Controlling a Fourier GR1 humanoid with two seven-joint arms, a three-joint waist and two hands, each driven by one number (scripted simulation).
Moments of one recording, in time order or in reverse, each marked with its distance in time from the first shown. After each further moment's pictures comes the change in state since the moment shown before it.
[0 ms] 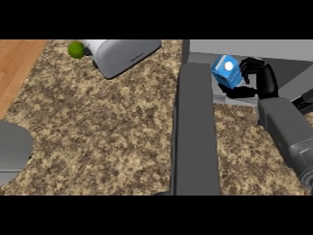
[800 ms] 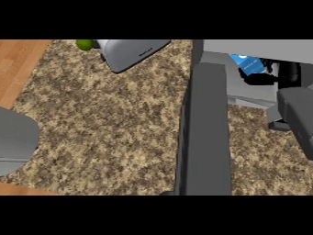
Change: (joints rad) left arm -0.085 0.051 -0.010 0.052 -0.006 0.006 0.007; right arm -0.060 -0.104 -0.015 0.032 0.016 -0.129 0.073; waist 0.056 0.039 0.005
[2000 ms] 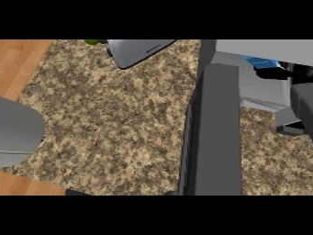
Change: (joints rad) left arm -0.072 0.044 -0.003 0.041 -0.060 -0.012 0.002; right arm -0.024 -0.062 -0.011 0.023 0.009 -0.060 0.026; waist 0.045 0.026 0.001
